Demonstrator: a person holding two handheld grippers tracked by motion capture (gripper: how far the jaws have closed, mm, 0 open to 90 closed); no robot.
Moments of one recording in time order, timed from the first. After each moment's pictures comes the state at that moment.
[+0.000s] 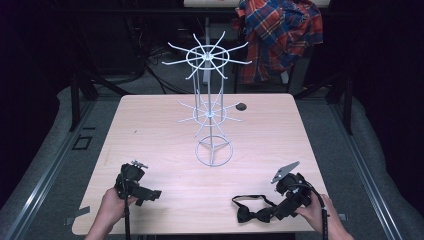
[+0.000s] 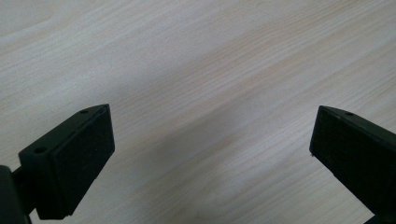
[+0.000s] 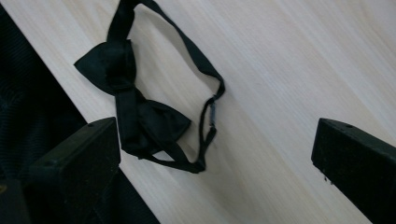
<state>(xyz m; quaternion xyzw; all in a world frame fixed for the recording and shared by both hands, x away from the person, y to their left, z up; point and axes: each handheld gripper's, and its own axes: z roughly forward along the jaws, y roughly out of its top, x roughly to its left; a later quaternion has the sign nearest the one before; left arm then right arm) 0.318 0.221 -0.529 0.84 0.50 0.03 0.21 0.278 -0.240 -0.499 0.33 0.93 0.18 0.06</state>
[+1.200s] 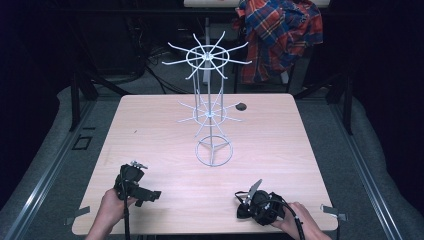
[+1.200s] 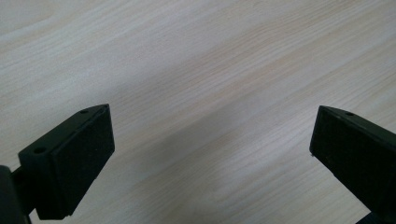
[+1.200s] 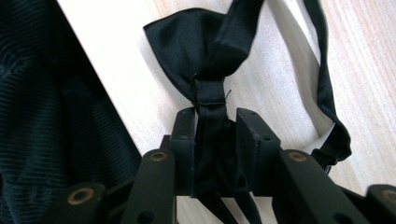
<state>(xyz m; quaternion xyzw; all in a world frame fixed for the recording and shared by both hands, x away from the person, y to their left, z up) 0.314 0.221 -0.527 0.84 0.50 0.04 0.22 0.262 -0.178 -0.539 0.25 0.96 0.10 0.04</state>
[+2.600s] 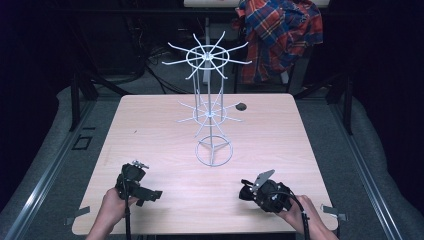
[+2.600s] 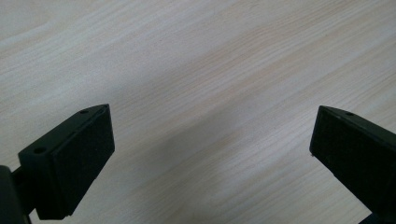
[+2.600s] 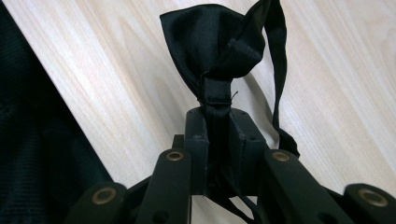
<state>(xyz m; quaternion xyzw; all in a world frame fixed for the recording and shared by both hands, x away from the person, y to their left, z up) 0.316 0.218 -0.527 0.84 0.49 0.04 0.21 0.272 -0.192 -0.508 0.27 0.94 0.16 0.10</state>
